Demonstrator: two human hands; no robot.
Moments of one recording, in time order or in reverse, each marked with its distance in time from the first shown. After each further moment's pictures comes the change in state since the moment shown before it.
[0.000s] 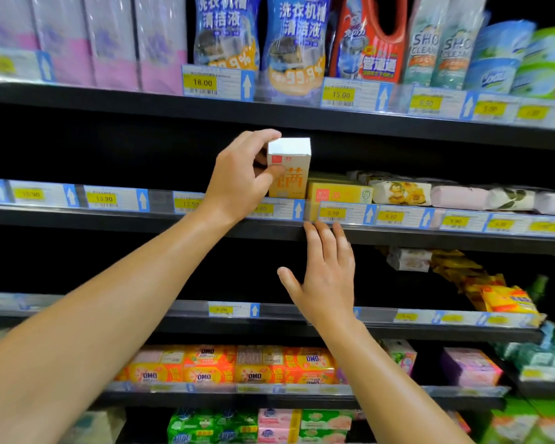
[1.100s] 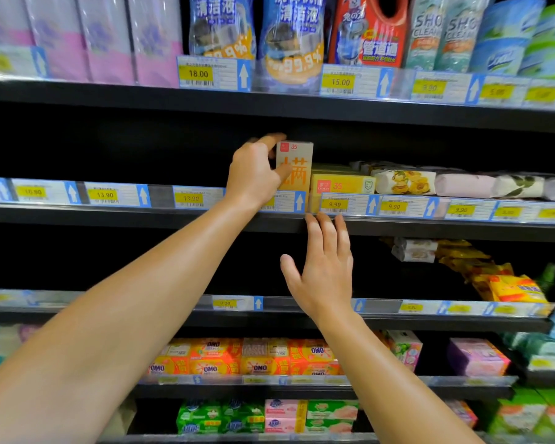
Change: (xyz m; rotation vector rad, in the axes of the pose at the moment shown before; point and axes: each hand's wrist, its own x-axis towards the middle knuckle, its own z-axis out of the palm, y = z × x) left_hand 0.012 -0.010 0.038 0.093 -0.084 -0.285; right_hand -0.002 -0.007 0.006 0.108 0.025 0.084
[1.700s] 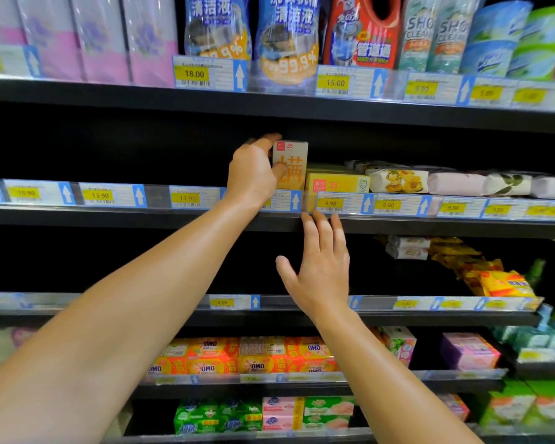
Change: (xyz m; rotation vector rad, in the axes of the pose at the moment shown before) left_hand 0.004 -0.001 0.008 0.031 0.008 -0.056; right_hand 0.001 -0.003 -0.006 -0.025 -0.068 0.021
